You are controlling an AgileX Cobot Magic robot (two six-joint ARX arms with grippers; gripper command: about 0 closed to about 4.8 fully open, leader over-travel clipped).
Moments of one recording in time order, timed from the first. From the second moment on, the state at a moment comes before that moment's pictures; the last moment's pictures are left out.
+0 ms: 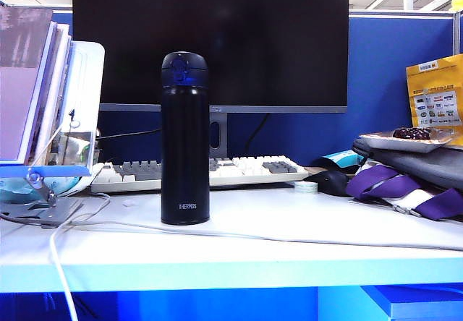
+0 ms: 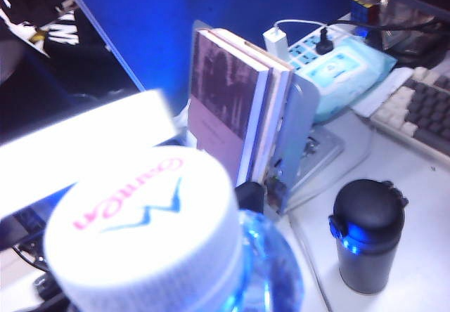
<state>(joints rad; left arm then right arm) -0.70 1.29 1.07 0.25 0.62 -0.27 0.52 1.53 2.03 -1.05 -0.69 -0.07</state>
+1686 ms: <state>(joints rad) -0.70 0.40 1.09 -0.13 -0.69 0.14 0.52 1.23 2.07 -0.86 -0.24 -0.08</state>
